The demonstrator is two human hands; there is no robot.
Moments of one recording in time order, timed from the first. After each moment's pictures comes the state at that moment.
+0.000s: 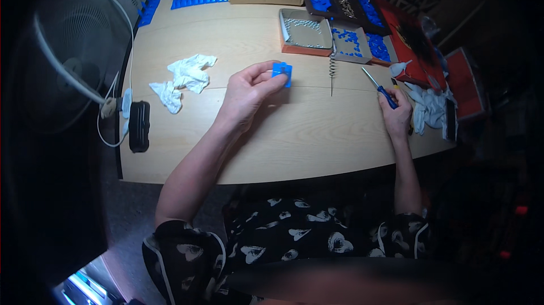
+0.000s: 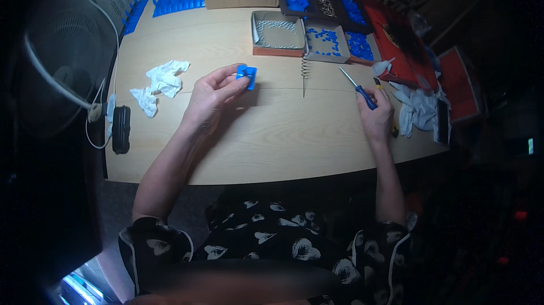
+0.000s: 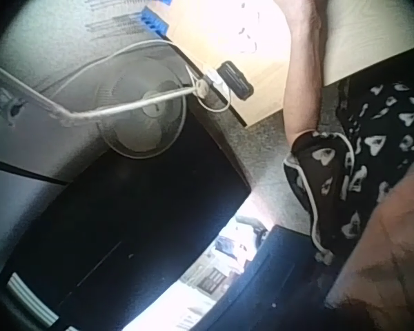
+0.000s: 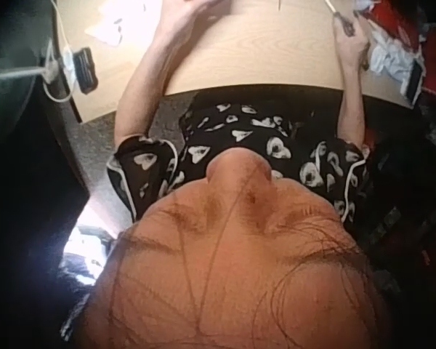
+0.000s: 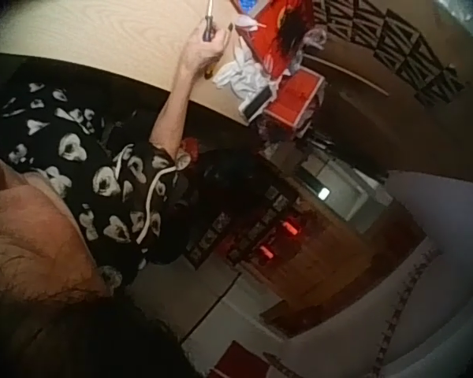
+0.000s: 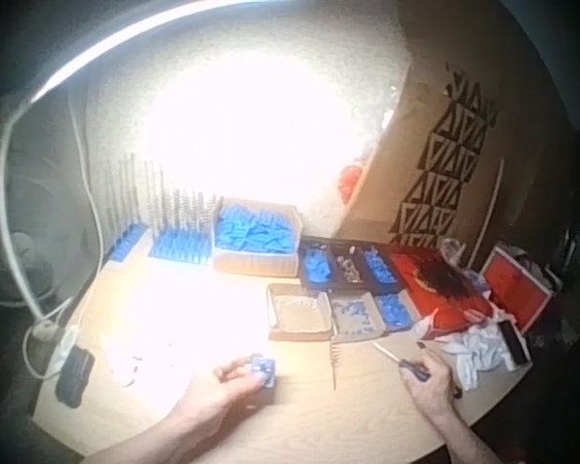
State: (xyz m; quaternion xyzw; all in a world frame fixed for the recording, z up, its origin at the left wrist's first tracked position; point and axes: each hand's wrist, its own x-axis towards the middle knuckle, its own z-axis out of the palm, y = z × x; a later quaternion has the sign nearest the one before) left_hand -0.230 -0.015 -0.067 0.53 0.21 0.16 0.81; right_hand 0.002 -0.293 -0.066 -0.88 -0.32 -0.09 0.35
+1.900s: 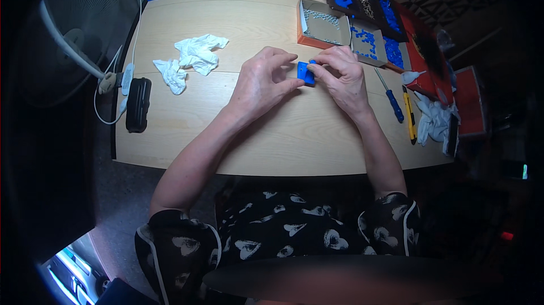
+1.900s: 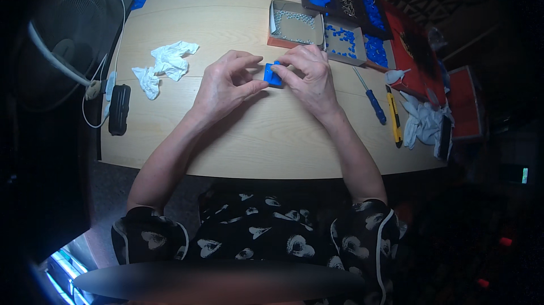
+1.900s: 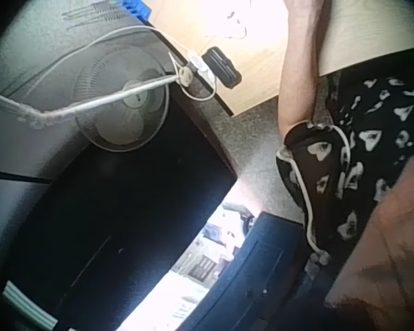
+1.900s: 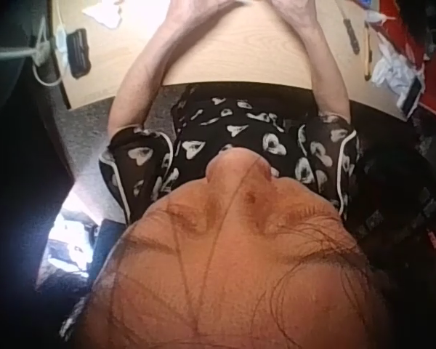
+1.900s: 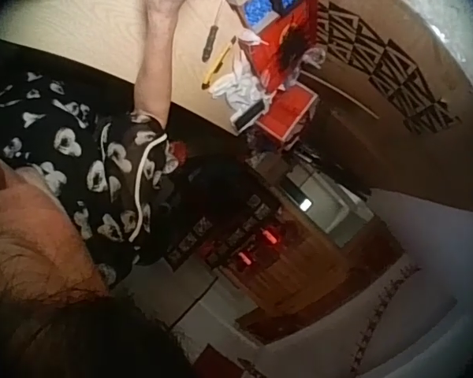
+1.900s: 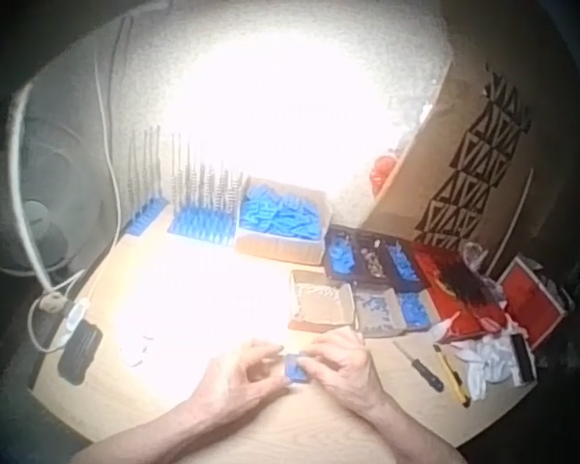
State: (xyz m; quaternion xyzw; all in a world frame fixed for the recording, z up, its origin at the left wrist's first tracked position) left_hand -0.224 -0.008 -0.092 0.82 0.16 0.27 0.48; right_hand -0.053 -0.138 -0.065 -0.70 -0.62 -0.03 0.36
